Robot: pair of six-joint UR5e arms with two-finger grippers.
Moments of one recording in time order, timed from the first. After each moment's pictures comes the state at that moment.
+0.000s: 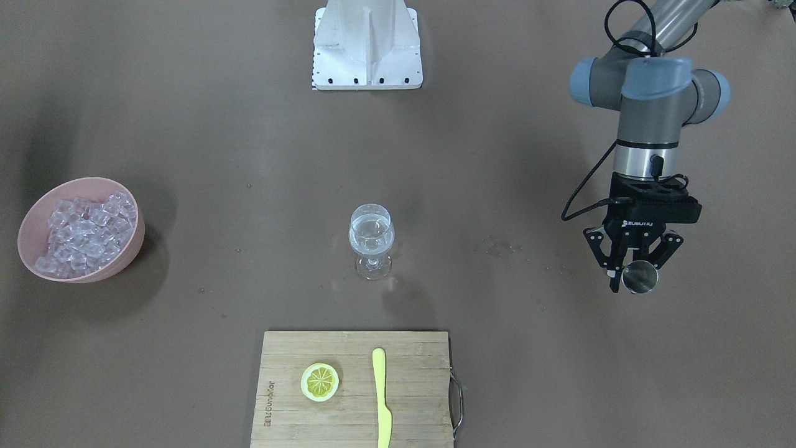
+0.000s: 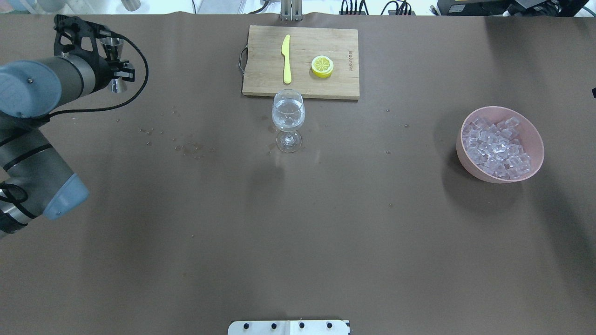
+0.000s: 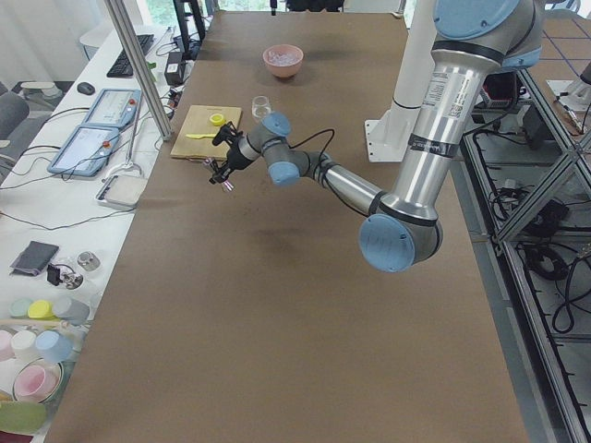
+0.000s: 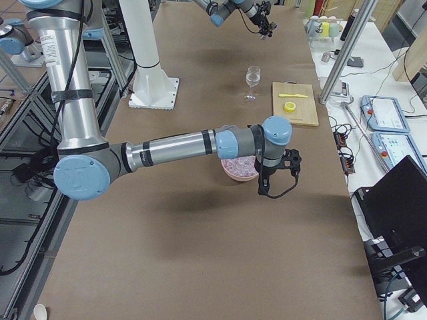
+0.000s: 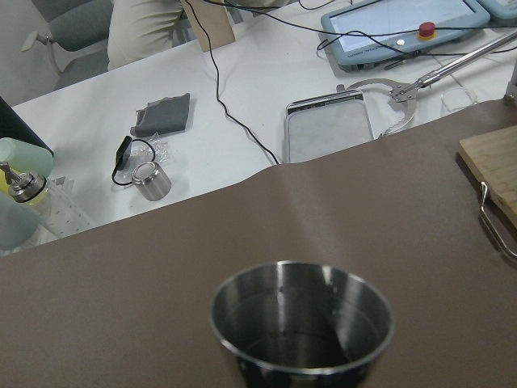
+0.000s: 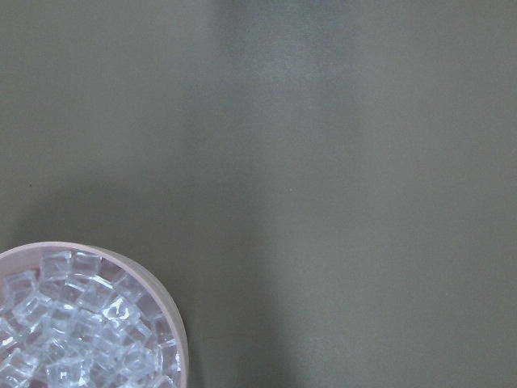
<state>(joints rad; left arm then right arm) -0.84 -1.85 -1.61 -2.32 -1.44 -0.81 1.44 -1.43 1.68 -1.62 2.39 0.24</state>
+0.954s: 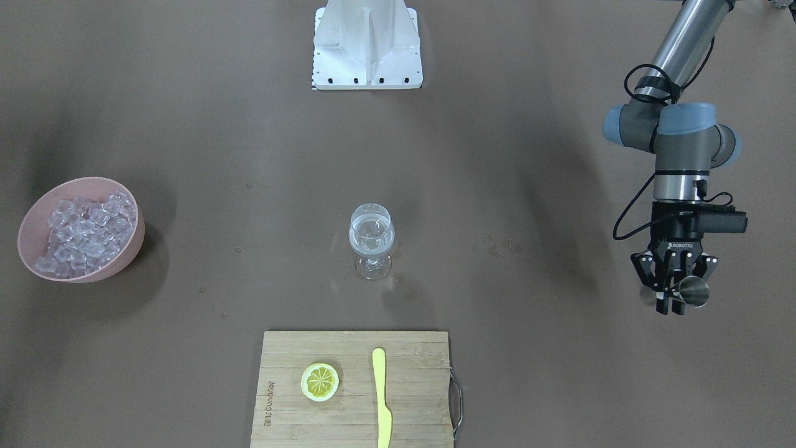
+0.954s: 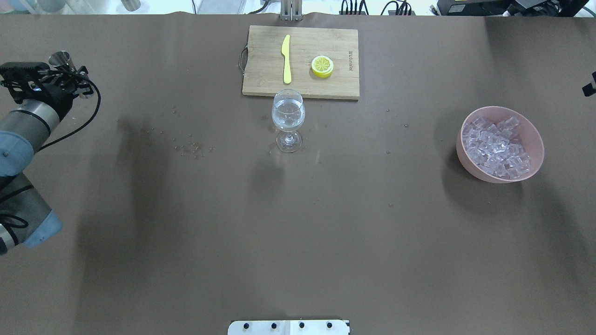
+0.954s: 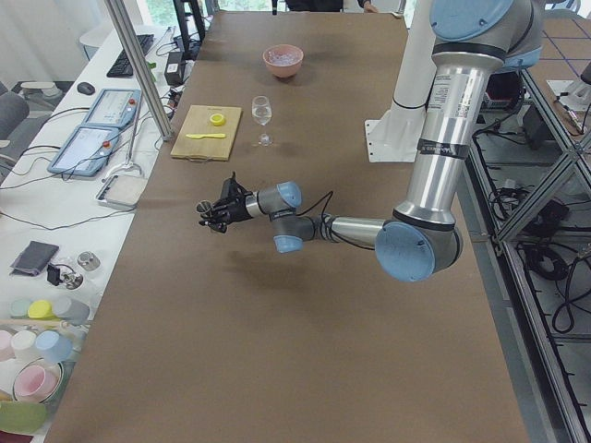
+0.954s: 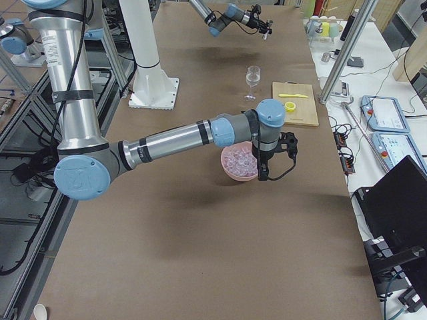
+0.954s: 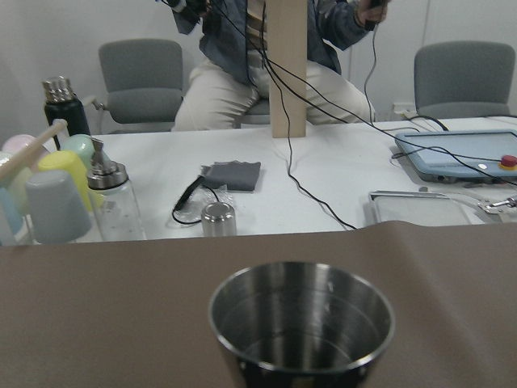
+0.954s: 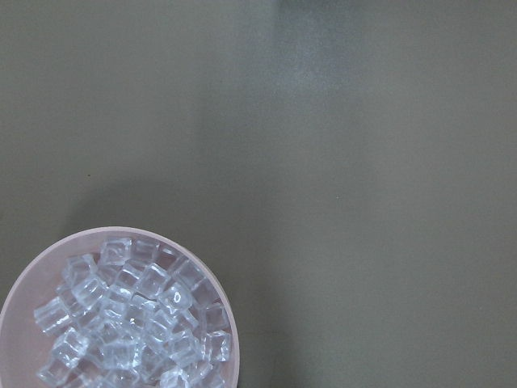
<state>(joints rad) -0.77 -1.76 -1.31 -2.88 -1.07 -1.03 1.42 -1.44 1.76 -1.62 2.39 0.24</state>
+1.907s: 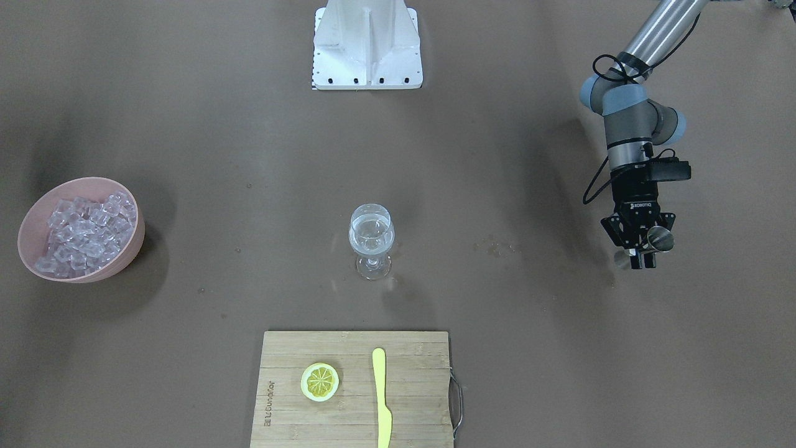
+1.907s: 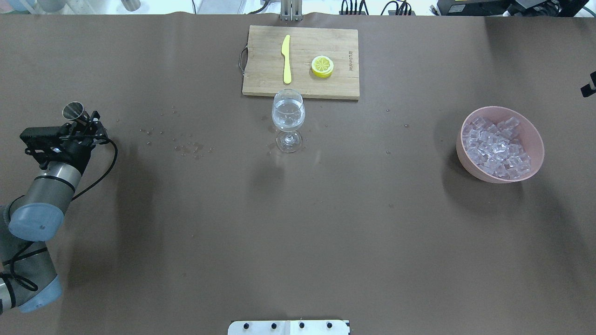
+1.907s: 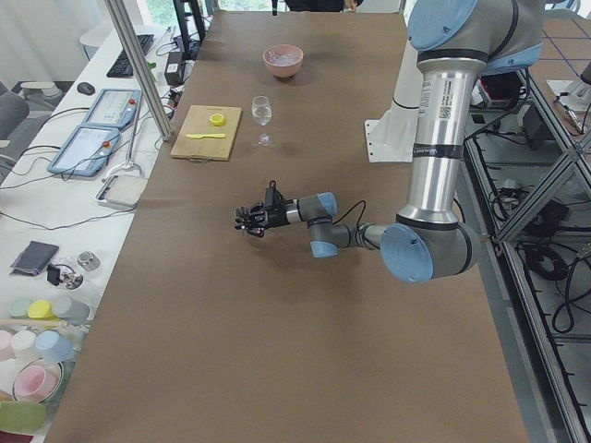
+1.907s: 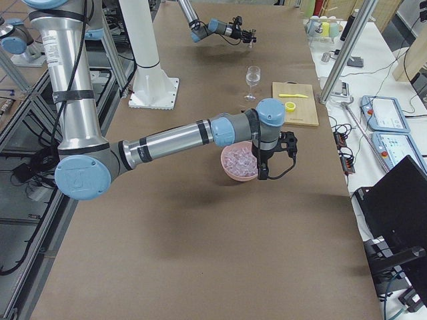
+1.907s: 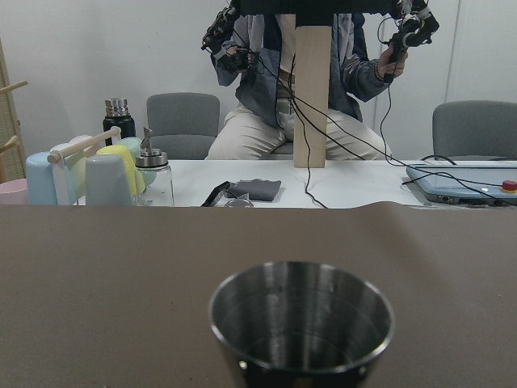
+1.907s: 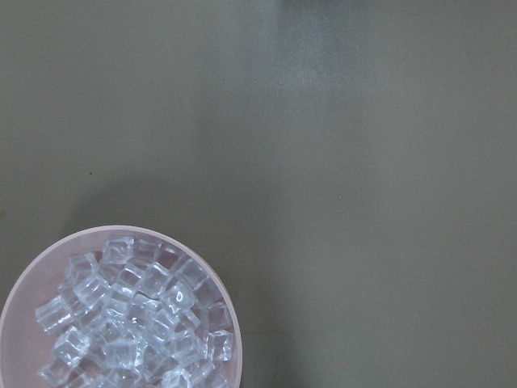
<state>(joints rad) -0.51 -1.67 -1.34 -2.88 -0.74 -1.11 1.41 -1.44 1.76 -1.62 2.39 0.24</state>
